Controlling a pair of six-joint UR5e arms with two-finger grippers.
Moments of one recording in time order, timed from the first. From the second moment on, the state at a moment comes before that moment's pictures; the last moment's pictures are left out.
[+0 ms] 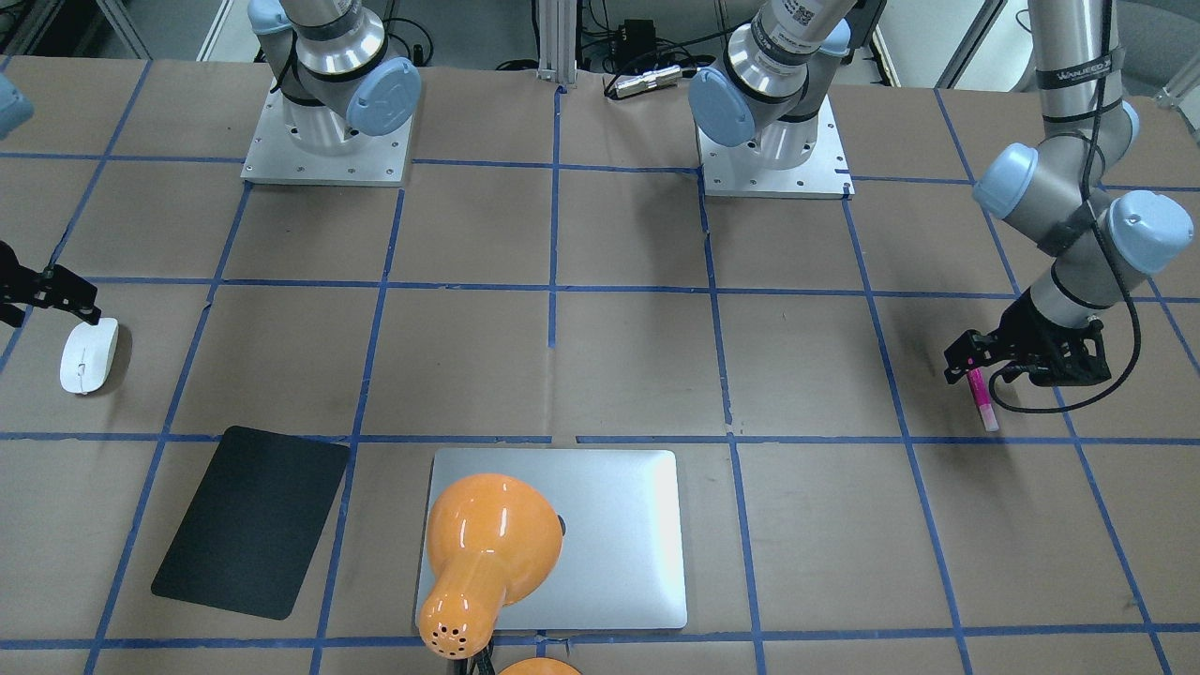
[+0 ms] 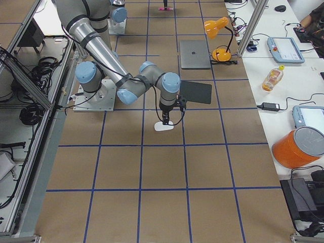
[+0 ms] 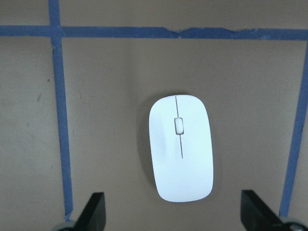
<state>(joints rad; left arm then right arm) -0.85 -1.89 -2.10 -0.71 1.52 0.68 0.84 -1.37 1.98 -2.11 -1.59 -0.76</state>
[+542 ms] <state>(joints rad) -0.85 -1.91 -2.10 -0.68 1.52 0.68 0.84 -1.25 1.99 -2.22 -1.59 -0.78</state>
